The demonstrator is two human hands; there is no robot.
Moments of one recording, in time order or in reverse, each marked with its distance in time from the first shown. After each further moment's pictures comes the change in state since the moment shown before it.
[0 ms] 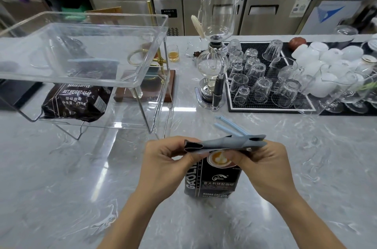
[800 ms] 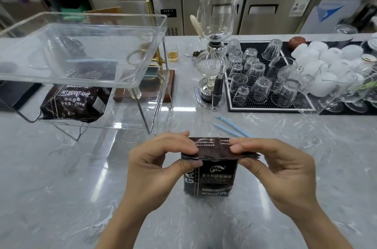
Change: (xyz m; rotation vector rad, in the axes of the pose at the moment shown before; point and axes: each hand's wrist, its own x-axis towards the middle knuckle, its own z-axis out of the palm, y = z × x) left_hand -0.006 0.004 -0.012 -0.216 0.001 0.206; right_hand -0.013 -0.014 -0.012 -0.005 0.067 -0.209
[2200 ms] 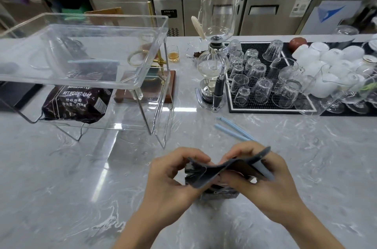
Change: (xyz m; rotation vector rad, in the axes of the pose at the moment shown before) left_hand -0.017 0.008 0.019 0.181 -0.051 -0.148; right_hand -0.006 0.007 0.012 -0.008 -0.114 0.242
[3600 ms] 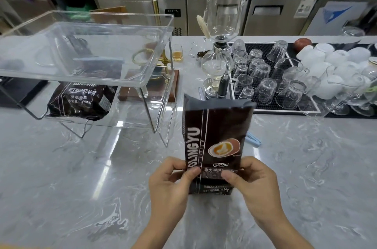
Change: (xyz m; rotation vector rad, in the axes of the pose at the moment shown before) left_hand -0.027 -0.055 0.012 -0.102 0.334 -0.402; right_hand -0.016 0.054 0.016 0.096 0.249 0.285
